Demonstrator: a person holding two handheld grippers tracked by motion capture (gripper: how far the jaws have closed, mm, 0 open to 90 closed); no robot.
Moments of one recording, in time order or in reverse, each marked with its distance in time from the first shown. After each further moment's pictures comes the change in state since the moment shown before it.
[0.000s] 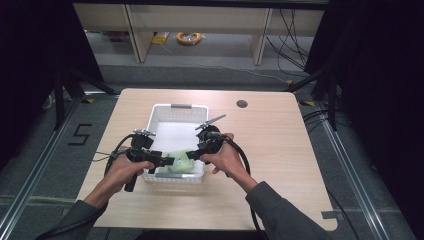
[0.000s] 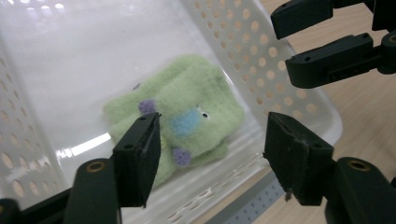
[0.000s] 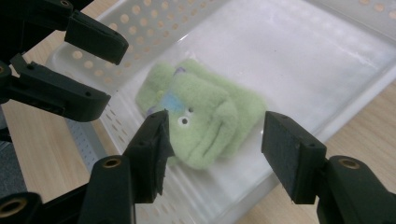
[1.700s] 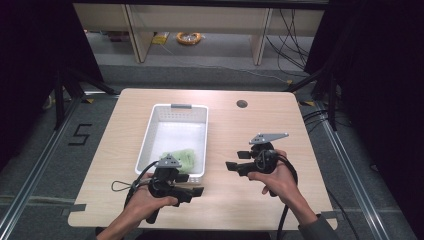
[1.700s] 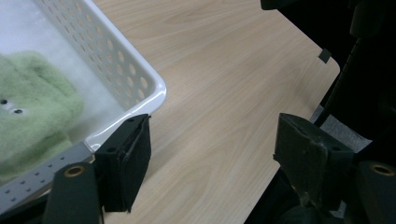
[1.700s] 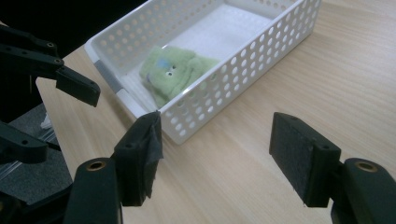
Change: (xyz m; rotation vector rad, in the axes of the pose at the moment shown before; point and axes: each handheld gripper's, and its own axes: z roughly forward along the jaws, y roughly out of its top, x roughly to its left) left arm -0.103 -0.043 0.011 -0.095 -0.164 0.135; right arm -0.030 -0.092 -0.106 -0.192 0.023 0.028
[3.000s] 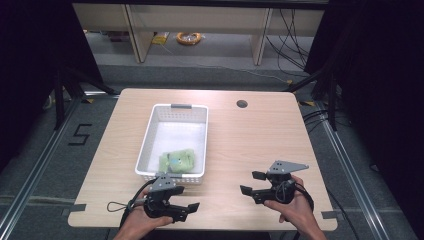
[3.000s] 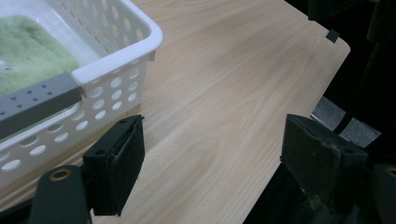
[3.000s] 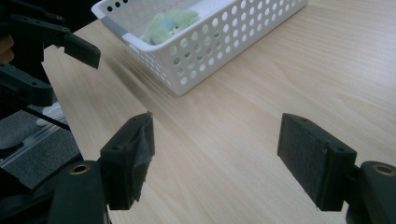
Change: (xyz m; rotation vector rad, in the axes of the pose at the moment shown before) left arm -0.001 -0.052 0.003 -0.077 0.019 0.068; right arm 0.002 -0.078 -0.024 -0.076 -0.003 -0.025
